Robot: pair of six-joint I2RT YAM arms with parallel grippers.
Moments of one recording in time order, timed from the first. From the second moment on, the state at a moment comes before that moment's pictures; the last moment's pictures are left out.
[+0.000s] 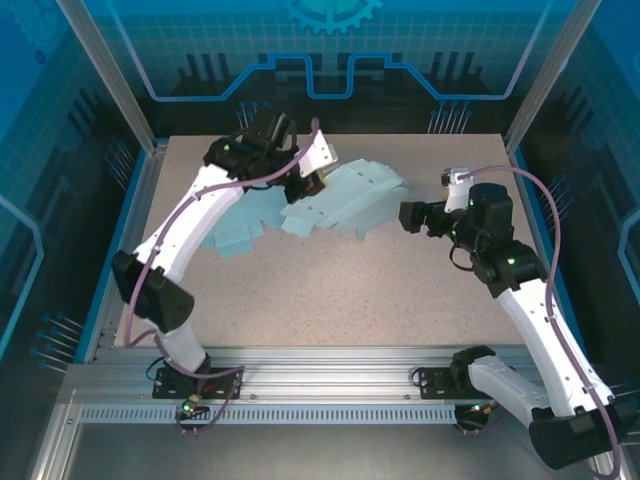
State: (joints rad) left arm -0.46 1.78 1.97 -1.04 0.42 0.62; right arm 0.23 0.94 1.02 -0.54 -0.12 0.21
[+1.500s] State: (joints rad) left arm -0.62 2.06 2.04 -1.09 0.09 0.78; right arm 0.02 1.13 0.98 -0.60 -0.20 0.29
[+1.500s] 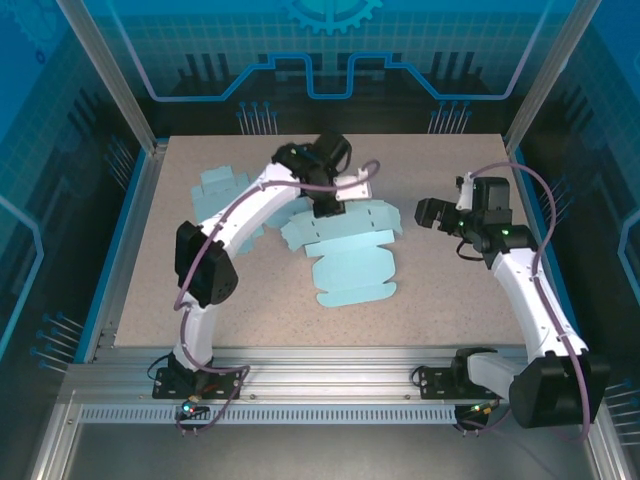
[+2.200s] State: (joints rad) left arm -0.78 1.98 1.54 -0.33 -0.29 0.80; right arm 0.03 1.13 0.89 -0.40 -0.54 0.51
